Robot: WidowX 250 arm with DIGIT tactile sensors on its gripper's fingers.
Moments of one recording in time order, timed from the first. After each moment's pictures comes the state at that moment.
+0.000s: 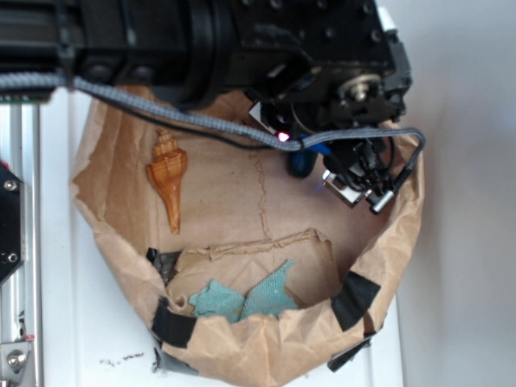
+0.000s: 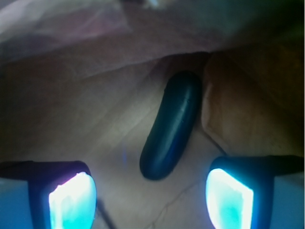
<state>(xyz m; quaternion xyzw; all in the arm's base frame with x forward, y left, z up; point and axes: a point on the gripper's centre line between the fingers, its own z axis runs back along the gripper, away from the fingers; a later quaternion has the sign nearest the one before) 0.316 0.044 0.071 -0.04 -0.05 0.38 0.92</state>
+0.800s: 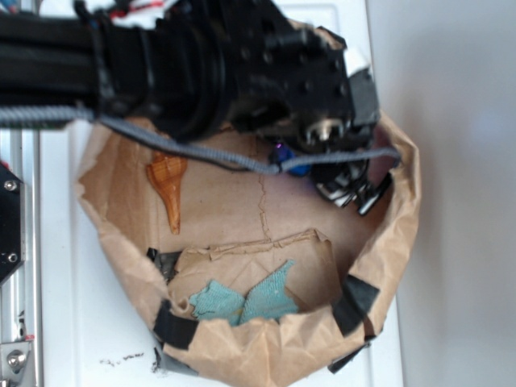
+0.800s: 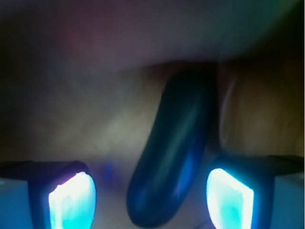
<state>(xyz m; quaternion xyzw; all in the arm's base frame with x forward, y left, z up) 0.314 0.039 0.036 -0.02 -0.08 0.38 0.92</state>
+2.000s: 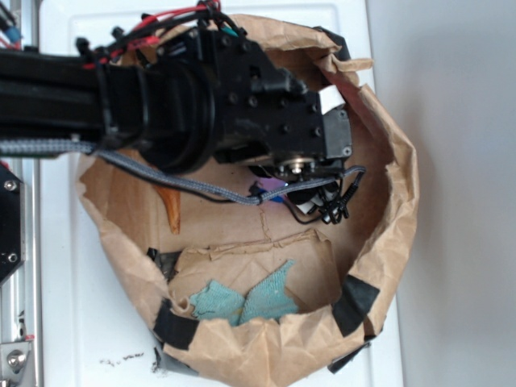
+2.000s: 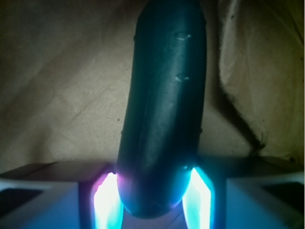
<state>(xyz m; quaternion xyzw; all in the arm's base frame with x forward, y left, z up) 0.302 0.032 0.023 -0.01 -0.07 0.37 0.93</state>
